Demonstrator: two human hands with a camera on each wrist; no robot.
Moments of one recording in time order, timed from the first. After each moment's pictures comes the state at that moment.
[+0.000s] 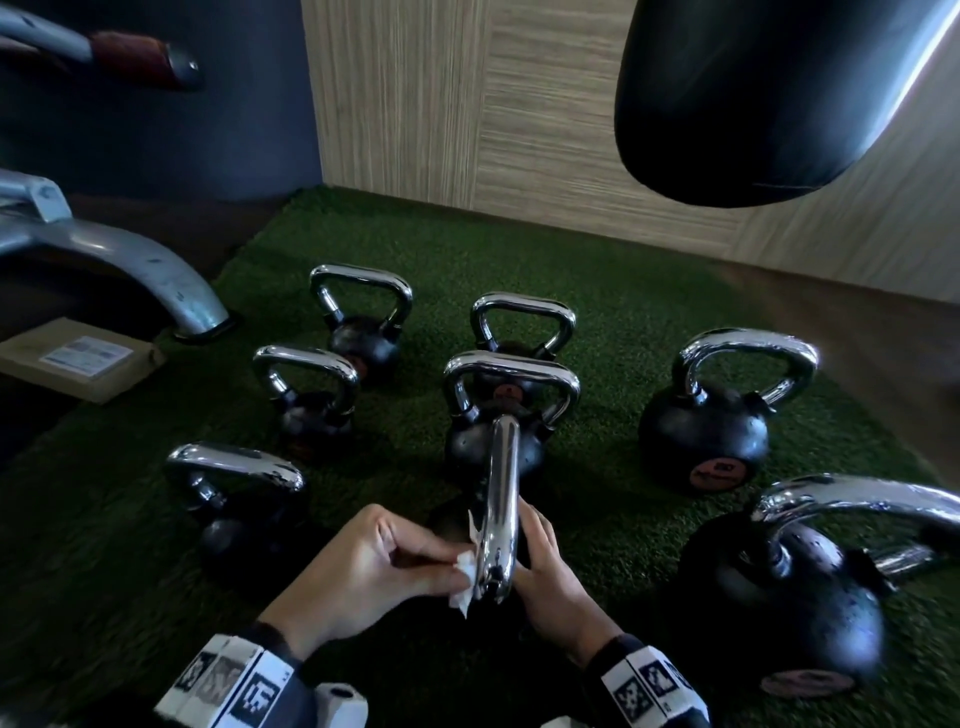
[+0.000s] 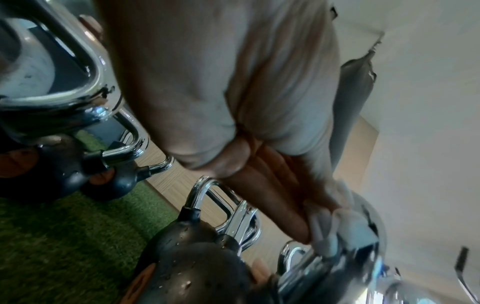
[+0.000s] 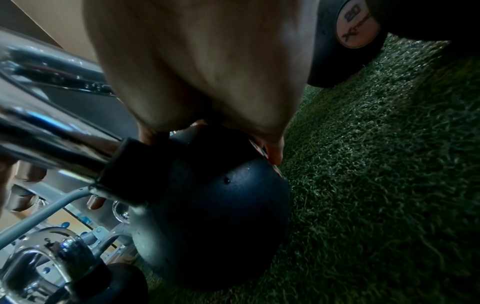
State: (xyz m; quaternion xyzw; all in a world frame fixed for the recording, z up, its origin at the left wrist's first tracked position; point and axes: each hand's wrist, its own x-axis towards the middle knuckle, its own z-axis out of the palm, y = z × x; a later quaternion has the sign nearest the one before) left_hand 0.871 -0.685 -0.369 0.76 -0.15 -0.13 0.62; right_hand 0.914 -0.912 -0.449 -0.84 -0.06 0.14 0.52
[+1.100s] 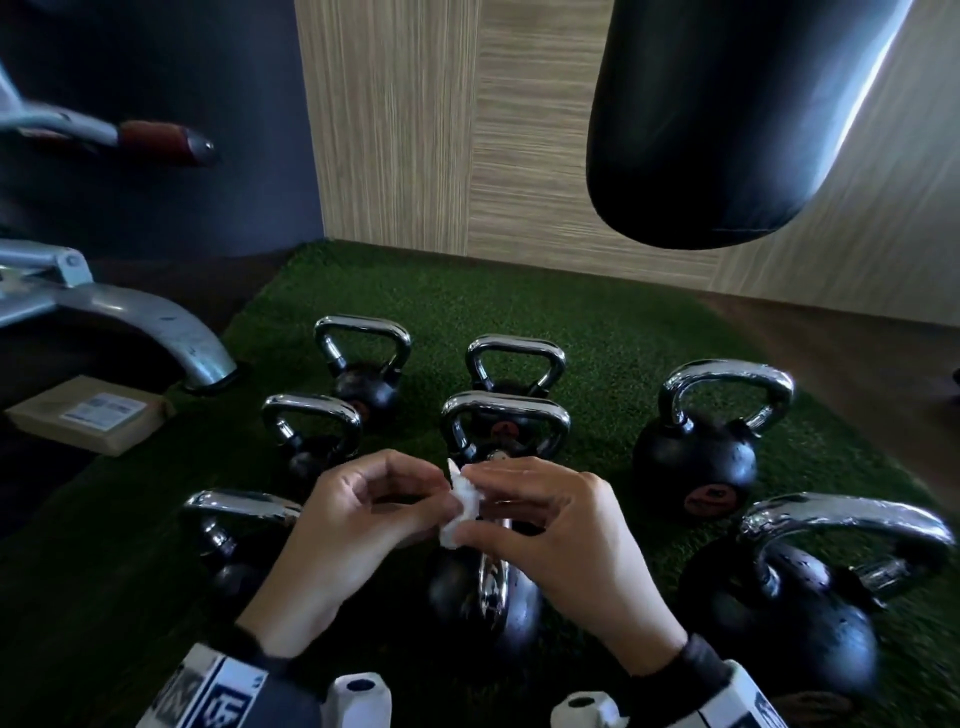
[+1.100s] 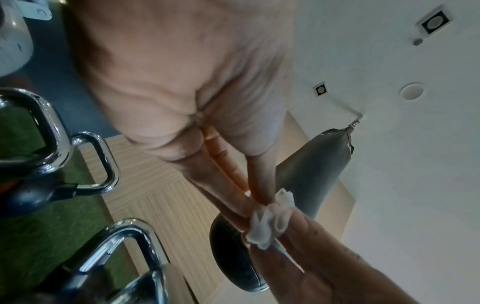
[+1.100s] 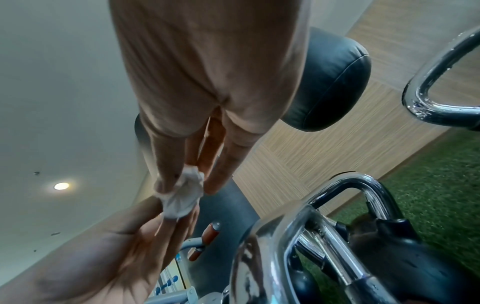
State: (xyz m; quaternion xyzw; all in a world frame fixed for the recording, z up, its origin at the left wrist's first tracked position) left_hand 0.866 -0.696 -0.295 0.66 -0.04 0.04 0.75; right_hand 0.873 -0.896 -0.288 -0.77 -0.24 -0.10 0.58
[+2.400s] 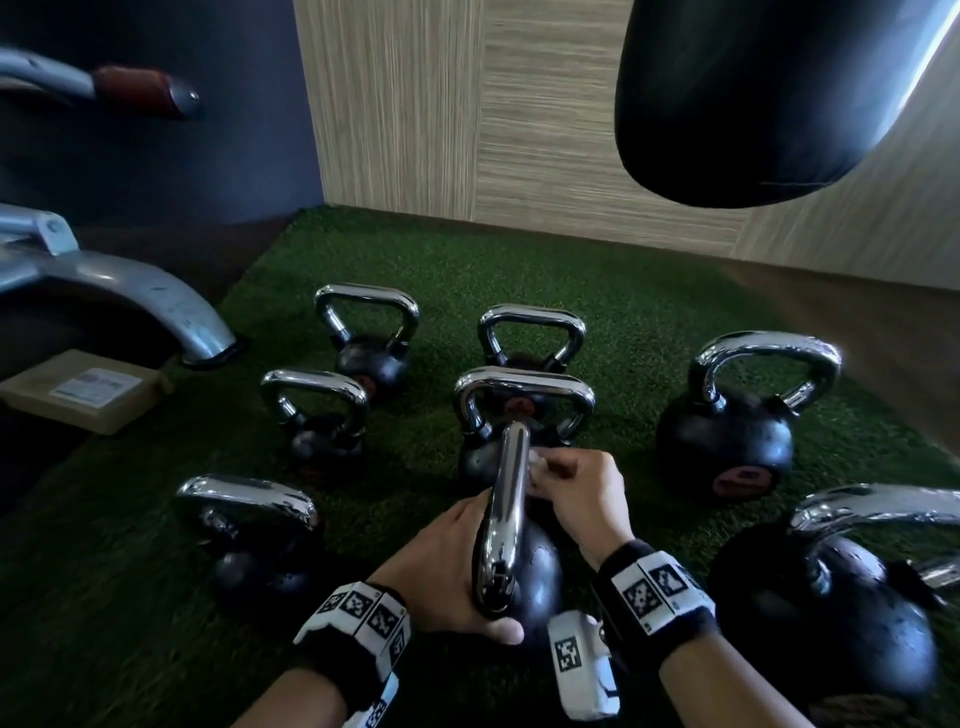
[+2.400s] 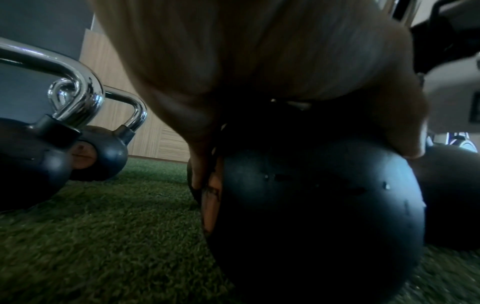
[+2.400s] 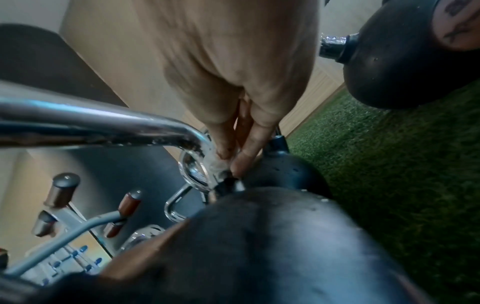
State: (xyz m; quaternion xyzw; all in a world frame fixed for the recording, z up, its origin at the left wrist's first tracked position) left_hand 0.937 -0.712 -0.427 0.91 -0.24 -0.05 0.34; right_hand 0.997 -0.905 -0.410 -0.79 0.05 -0.07 0.61
